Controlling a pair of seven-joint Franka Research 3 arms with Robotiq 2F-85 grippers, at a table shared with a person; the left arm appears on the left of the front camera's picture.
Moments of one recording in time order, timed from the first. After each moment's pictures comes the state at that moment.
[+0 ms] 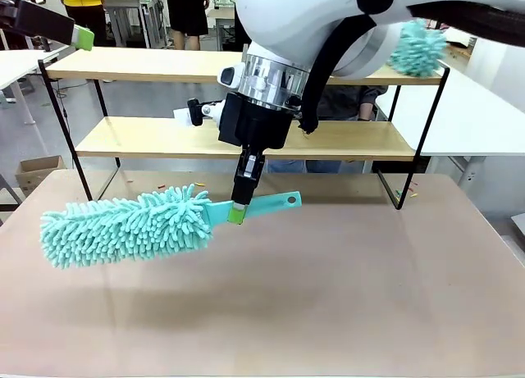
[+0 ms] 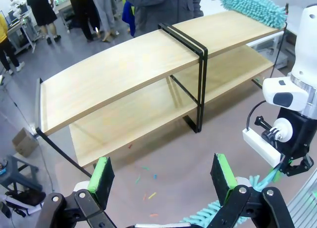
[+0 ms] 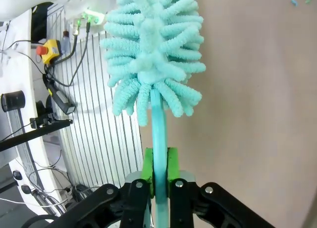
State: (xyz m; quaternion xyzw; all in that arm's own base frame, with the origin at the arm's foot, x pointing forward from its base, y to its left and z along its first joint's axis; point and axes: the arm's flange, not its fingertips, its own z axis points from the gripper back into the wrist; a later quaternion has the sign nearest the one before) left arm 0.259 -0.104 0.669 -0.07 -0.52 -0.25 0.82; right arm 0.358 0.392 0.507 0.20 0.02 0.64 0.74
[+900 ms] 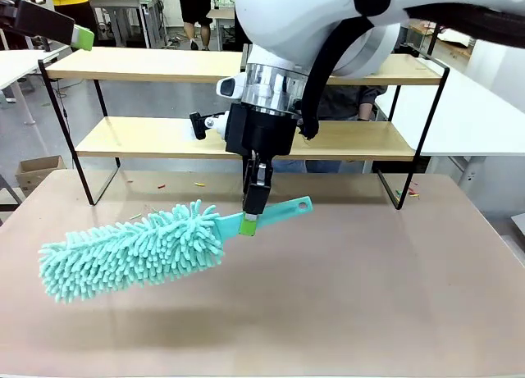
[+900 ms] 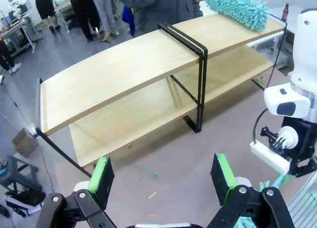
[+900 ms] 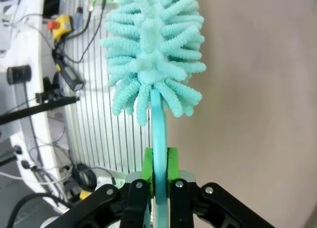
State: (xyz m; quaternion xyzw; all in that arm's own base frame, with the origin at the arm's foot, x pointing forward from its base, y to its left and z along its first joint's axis) left arm 0.259 -0.104 0.669 -0.07 -0.52 -0.25 0.82; right arm 0.351 0.383 0.503 0.20 0.06 0.68 0.70
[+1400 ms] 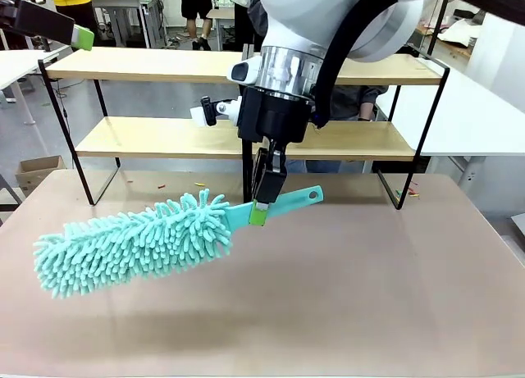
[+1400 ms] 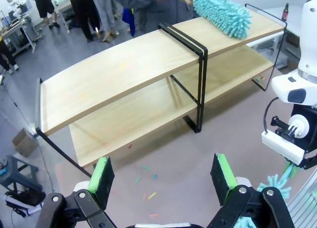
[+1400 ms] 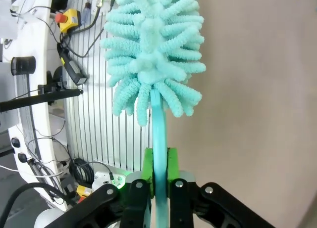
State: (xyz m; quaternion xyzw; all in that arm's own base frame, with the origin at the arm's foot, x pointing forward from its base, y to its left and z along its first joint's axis) left arm 0.259 -0.104 0.669 -0.07 -0.52 -0.25 0.82; right arm 0.352 0.370 0.518 0.21 0.05 0.69 0.69
